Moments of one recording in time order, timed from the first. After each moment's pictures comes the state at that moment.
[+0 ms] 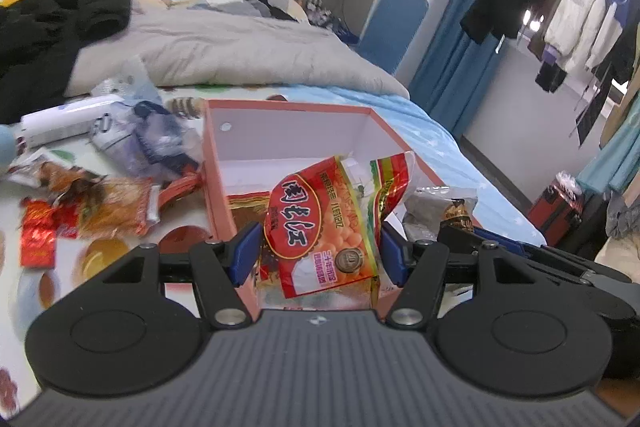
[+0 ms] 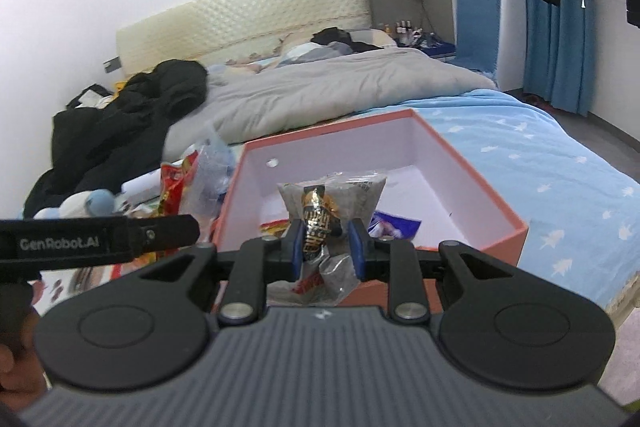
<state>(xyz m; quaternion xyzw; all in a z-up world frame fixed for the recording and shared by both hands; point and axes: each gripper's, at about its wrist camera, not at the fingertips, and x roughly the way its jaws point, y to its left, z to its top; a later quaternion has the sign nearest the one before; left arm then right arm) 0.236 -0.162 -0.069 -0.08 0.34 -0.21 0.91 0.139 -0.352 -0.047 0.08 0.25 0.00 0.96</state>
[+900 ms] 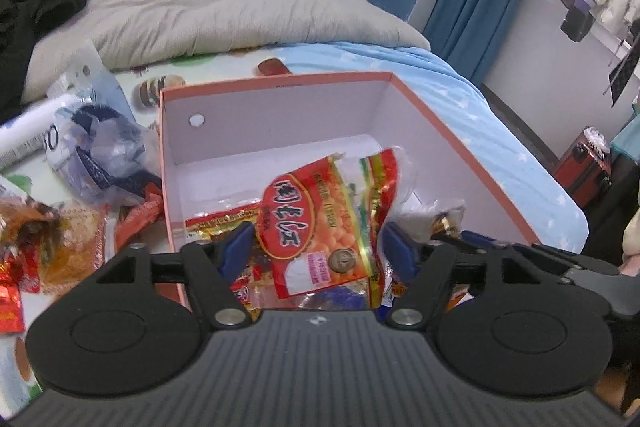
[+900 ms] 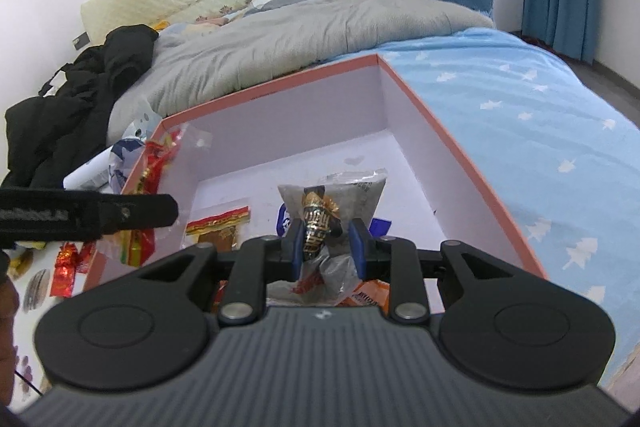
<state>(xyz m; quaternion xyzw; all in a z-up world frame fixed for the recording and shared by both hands) 0.364 -0.227 -0.107 -0.01 0.40 -0.20 0.89 0.255 -0.420 -0.106 0.11 0.34 0.00 0.93</state>
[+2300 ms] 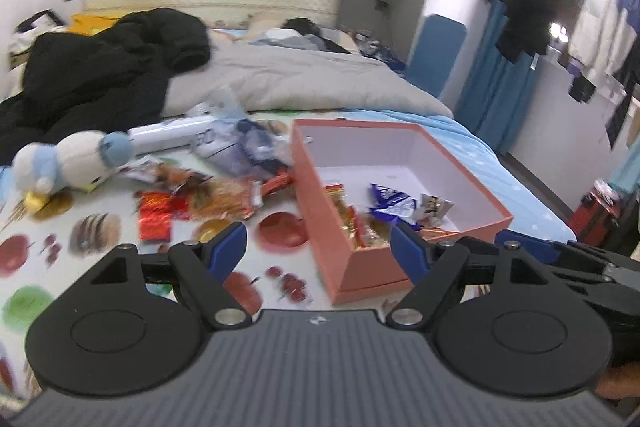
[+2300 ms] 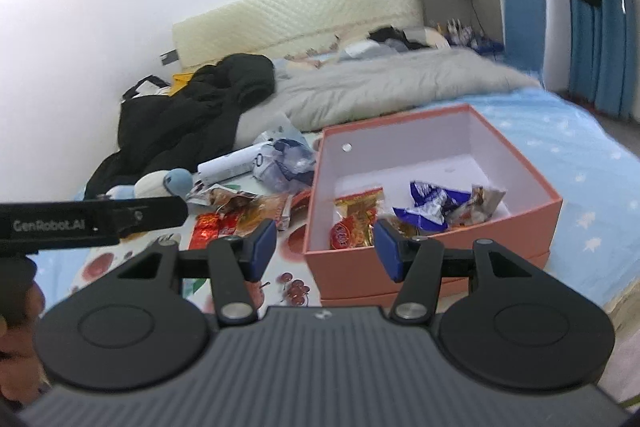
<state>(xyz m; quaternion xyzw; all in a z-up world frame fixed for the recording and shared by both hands) 0.084 -0.066 -0.024 -0.05 0.29 -0.12 0.95 0.056 -0.303 -0.021 0.07 0.25 0.09 0.96</state>
